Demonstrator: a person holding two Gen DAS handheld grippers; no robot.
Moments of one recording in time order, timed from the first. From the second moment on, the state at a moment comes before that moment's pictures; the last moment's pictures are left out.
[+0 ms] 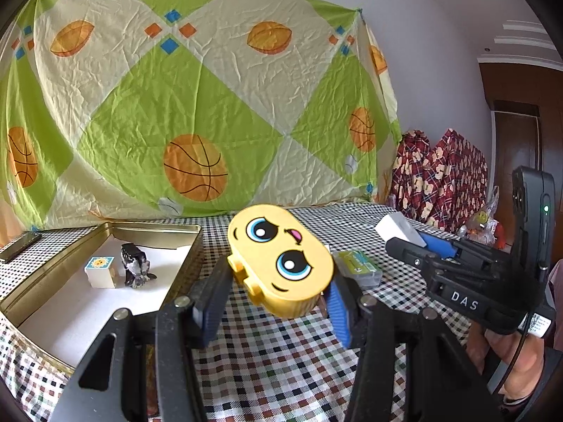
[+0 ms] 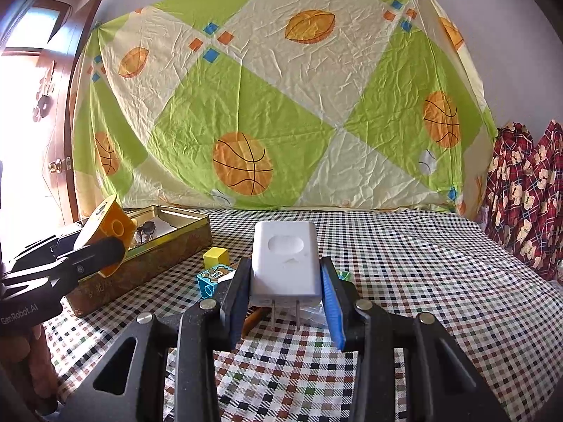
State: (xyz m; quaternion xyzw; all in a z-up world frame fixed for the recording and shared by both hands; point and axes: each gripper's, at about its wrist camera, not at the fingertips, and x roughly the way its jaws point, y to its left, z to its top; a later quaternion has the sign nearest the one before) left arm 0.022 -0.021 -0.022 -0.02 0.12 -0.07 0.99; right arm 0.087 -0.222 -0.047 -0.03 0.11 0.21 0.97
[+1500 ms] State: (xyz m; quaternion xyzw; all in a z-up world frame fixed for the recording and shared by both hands) left arm -0.001 0.003 -0.023 -0.01 0.08 -0.02 1.00; right arm 0.060 -0.182 -0.047 -0.04 0.07 0.22 0.97
